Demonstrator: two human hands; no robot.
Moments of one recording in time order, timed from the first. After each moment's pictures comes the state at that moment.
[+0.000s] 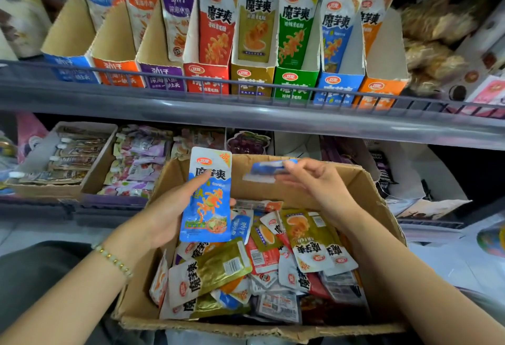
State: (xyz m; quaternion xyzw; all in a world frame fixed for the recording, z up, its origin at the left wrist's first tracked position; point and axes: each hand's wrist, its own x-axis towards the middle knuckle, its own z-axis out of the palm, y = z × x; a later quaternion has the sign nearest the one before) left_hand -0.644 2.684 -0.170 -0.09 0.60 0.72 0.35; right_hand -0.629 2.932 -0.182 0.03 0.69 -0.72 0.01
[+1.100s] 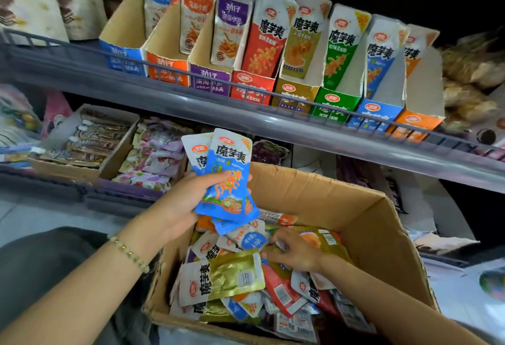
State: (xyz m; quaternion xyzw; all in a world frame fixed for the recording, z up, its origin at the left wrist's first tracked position) left_hand -0.654 2.662 -0.166 -0.04 0.53 0.81 0.24; right_hand -0.631 2.909 -0.299 0.00 0.91 -0.29 0.30
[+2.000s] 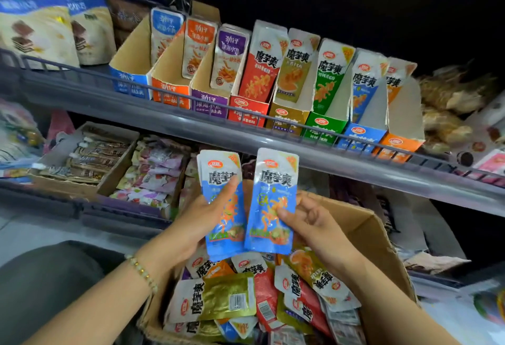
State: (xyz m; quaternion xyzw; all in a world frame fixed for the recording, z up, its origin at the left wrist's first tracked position) left_hand -0.641 2.681 -0.165 -0.03 0.64 0.75 0.16; right_hand -0.615 2.887 -0.166 -0.01 0.72 -0.69 0.10
